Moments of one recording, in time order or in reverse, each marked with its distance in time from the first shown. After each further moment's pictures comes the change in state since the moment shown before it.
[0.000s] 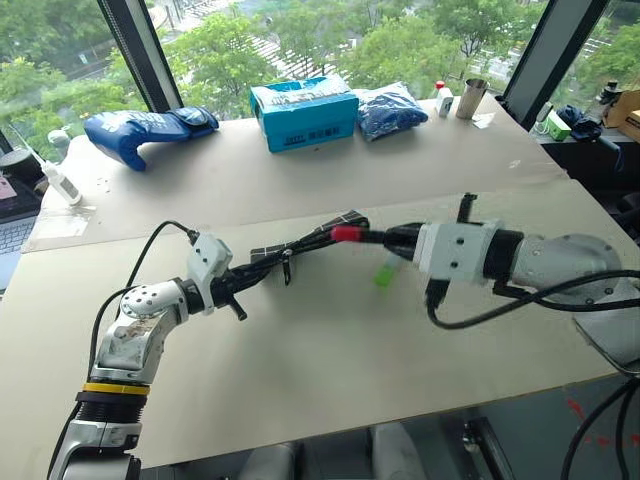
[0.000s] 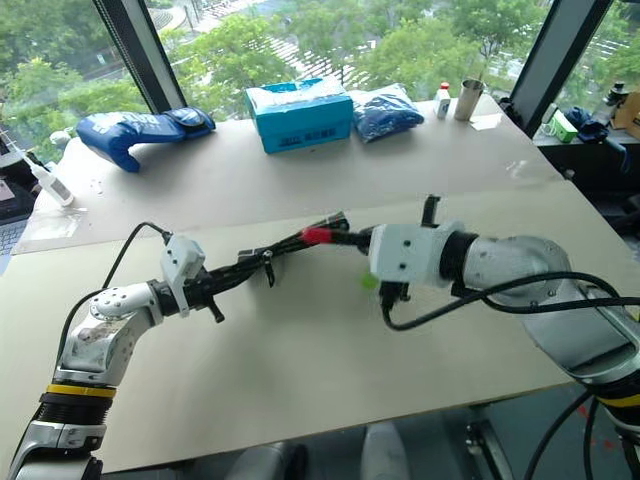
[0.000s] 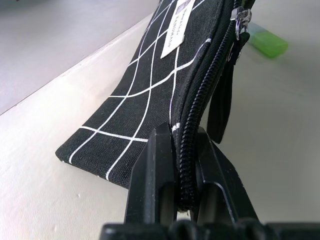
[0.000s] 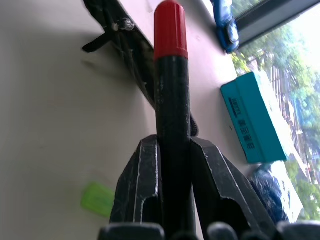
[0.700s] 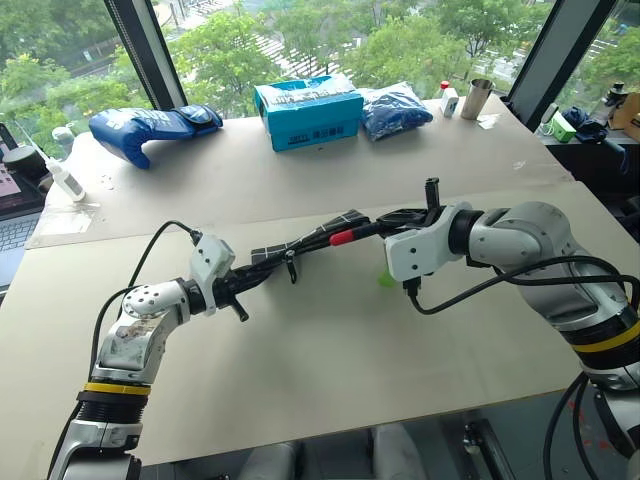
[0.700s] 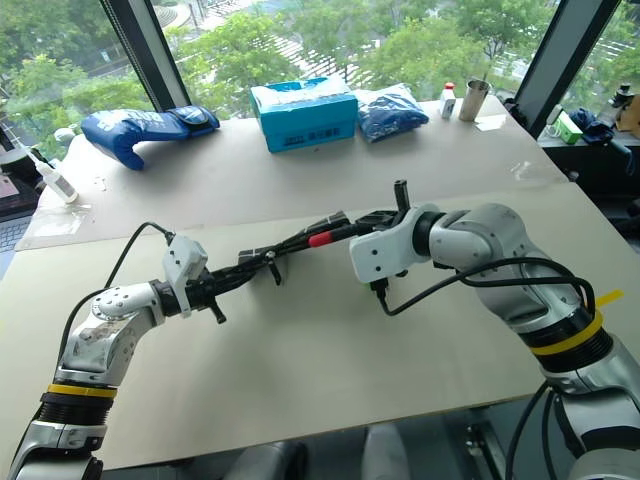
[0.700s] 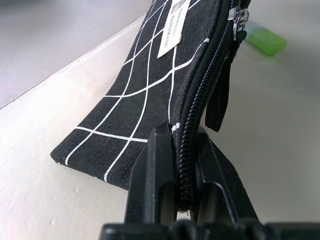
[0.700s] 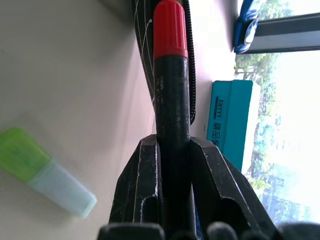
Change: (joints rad) left arm 0.000 0.001 -0.012 -0.013 0.002 0.019 0.000; right arm -0.157 0.260 0.078 0.292 -0.524 -0.194 0.163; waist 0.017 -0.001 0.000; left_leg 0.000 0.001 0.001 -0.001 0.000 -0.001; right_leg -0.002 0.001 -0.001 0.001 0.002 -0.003
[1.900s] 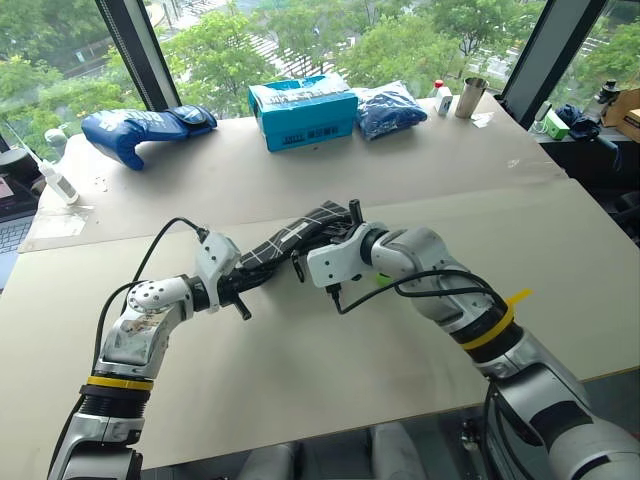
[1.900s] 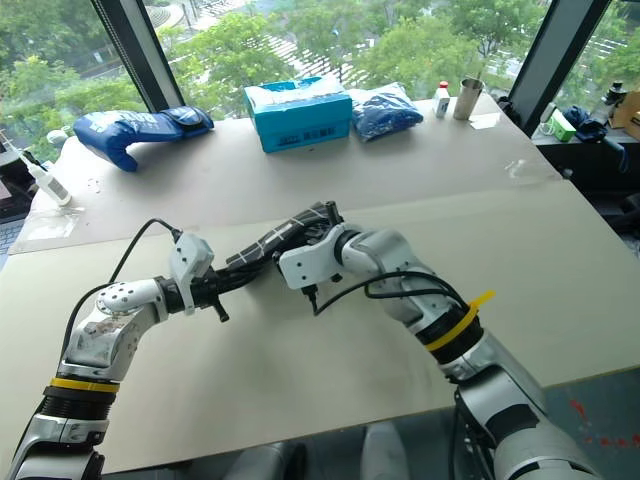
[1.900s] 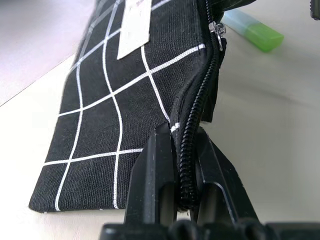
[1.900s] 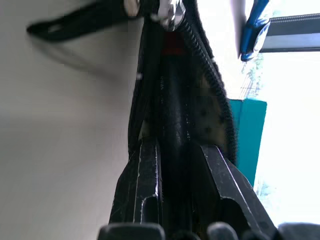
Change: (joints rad) left arm -0.030 0.005 -0.018 0.002 0.020 0.027 -0.003; right arm -0.078 0.479 0.170 0.281 -0.373 0.052 -0.159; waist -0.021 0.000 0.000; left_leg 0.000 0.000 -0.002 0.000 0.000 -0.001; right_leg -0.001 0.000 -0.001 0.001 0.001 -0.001
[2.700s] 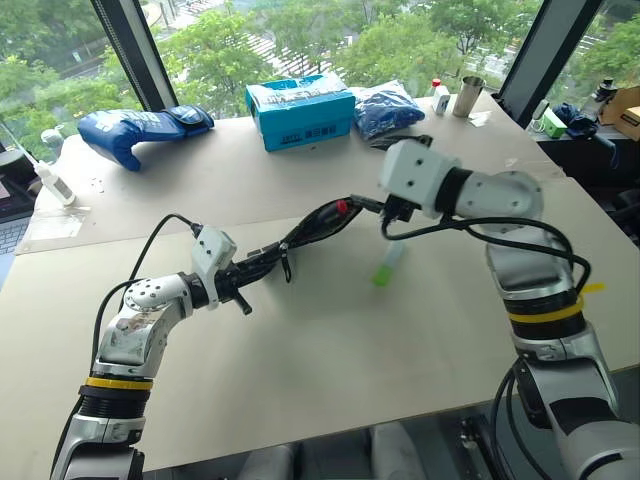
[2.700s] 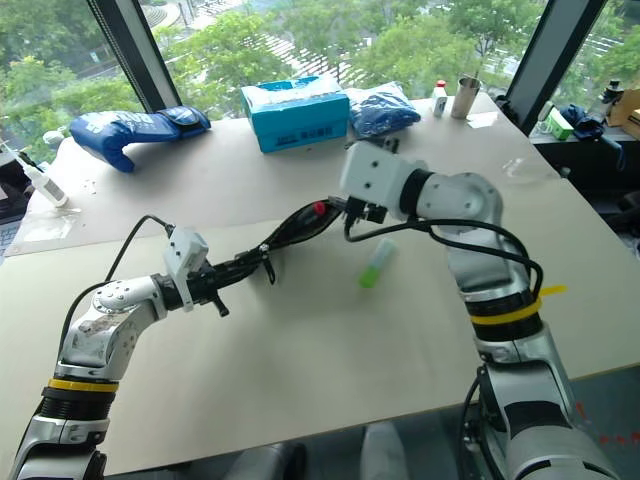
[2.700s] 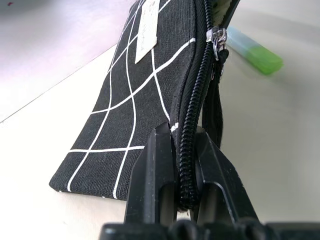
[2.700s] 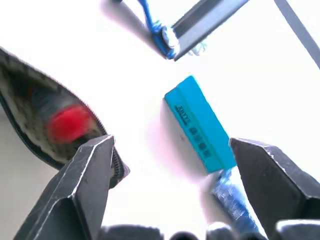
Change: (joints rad) left arm 0.000 -0.018 0.035 -0.039 -0.044 0.047 0.037; right arm 0.016 -0.119 -0.504 -0.296 0.697 0.547 0.188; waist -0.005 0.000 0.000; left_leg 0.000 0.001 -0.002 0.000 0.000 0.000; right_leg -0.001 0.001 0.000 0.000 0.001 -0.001
